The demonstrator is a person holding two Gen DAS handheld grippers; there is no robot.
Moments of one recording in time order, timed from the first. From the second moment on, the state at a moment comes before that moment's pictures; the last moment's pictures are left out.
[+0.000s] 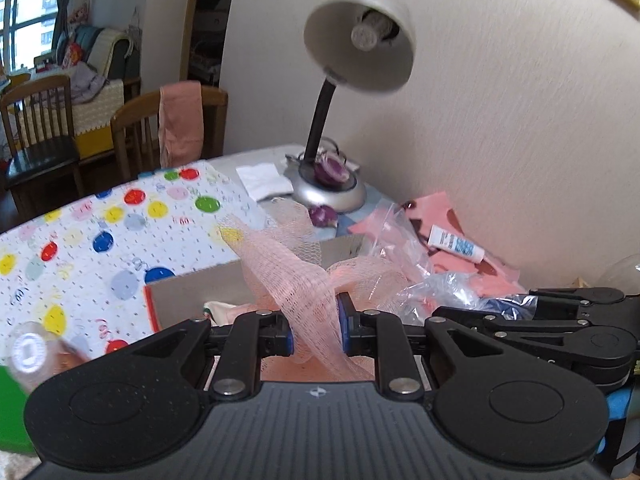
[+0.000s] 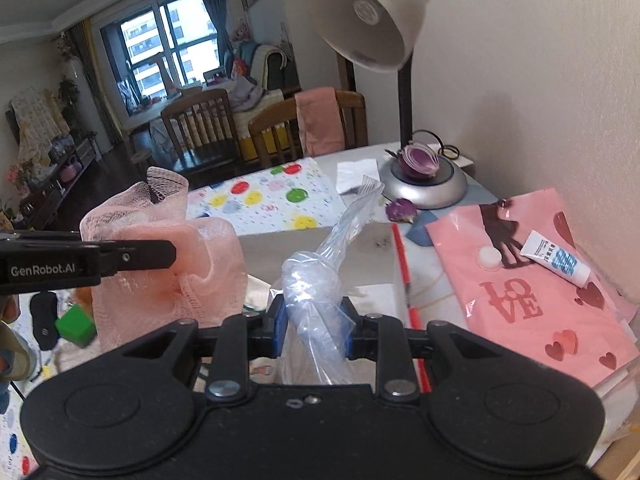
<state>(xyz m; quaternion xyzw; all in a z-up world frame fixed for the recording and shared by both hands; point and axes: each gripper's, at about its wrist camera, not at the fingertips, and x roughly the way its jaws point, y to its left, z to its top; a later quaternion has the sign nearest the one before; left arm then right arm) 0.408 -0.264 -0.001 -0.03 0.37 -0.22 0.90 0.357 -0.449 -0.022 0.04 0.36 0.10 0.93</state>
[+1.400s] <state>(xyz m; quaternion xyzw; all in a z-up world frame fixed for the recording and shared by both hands) 0.458 -0.292 -0.093 0.01 0.45 -0.18 0.88 0.387 -0.443 -0.100 -0.06 0.42 0.13 0.89</state>
